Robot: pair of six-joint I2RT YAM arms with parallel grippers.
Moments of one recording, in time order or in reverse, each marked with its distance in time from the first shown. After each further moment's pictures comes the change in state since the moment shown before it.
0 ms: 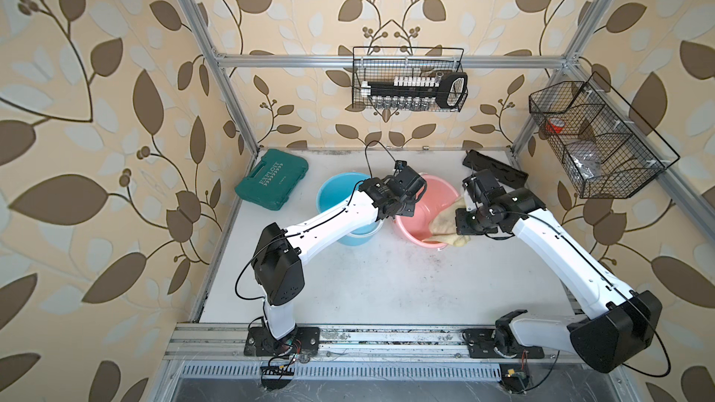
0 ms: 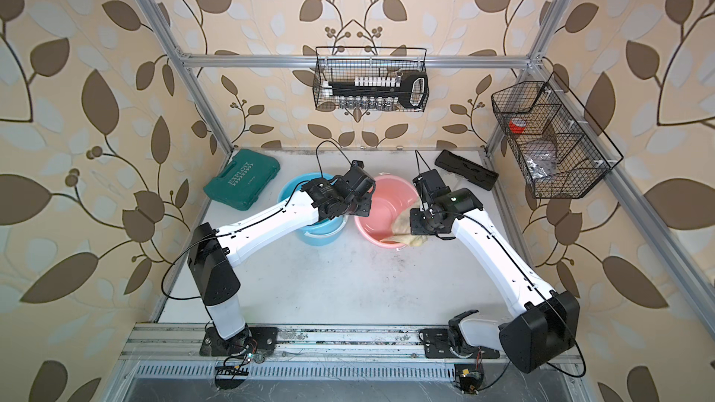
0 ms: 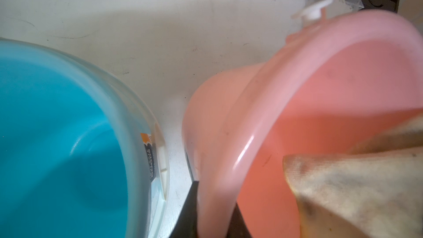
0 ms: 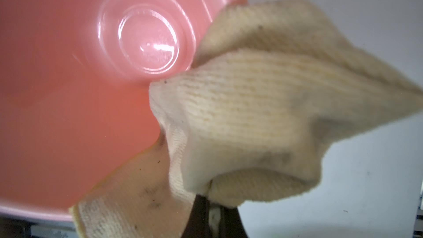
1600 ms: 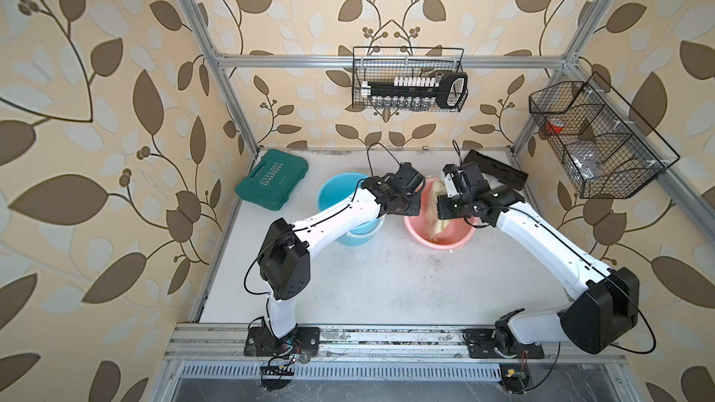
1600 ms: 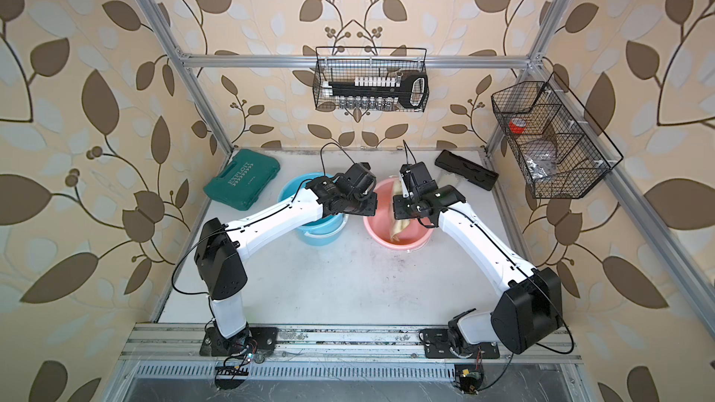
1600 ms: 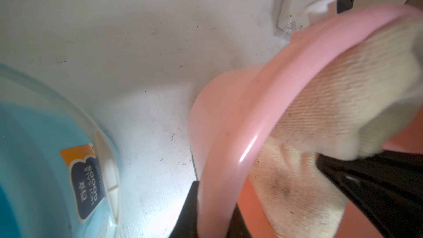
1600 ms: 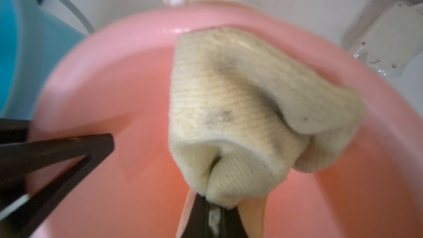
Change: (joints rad) left arm 0.027 0.049 -0.002 0.084 0.223 -0.013; right arm 0.052 0.112 -0.006 0.352 0.040 -0.080
